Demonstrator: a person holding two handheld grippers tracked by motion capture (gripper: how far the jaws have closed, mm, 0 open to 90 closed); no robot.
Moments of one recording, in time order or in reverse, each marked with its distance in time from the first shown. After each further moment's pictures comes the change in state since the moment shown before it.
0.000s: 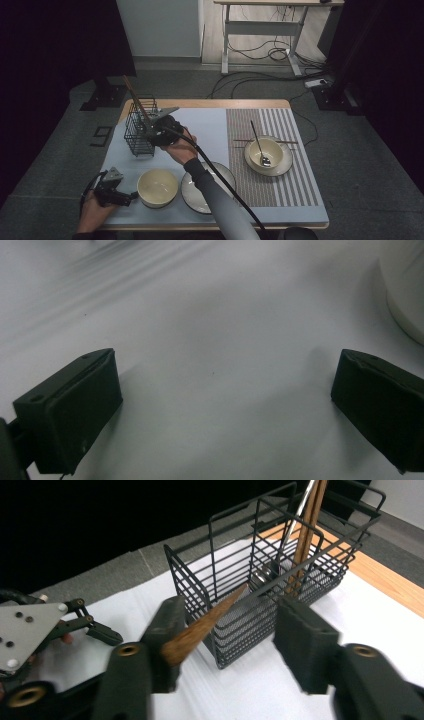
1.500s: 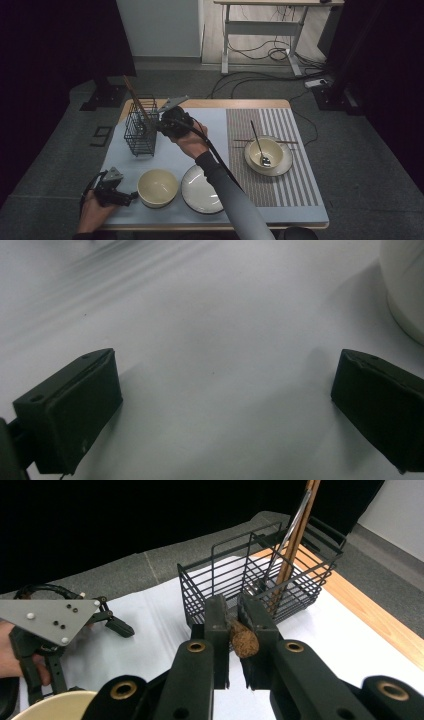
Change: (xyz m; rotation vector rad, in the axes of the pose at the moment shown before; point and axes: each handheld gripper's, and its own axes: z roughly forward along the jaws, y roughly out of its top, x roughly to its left) left arm 0.000 0.000 0.000 -0.001 0.000 -0.001; right arm -0.004 0.023 -0.059 -0.022 0.018 -0.074
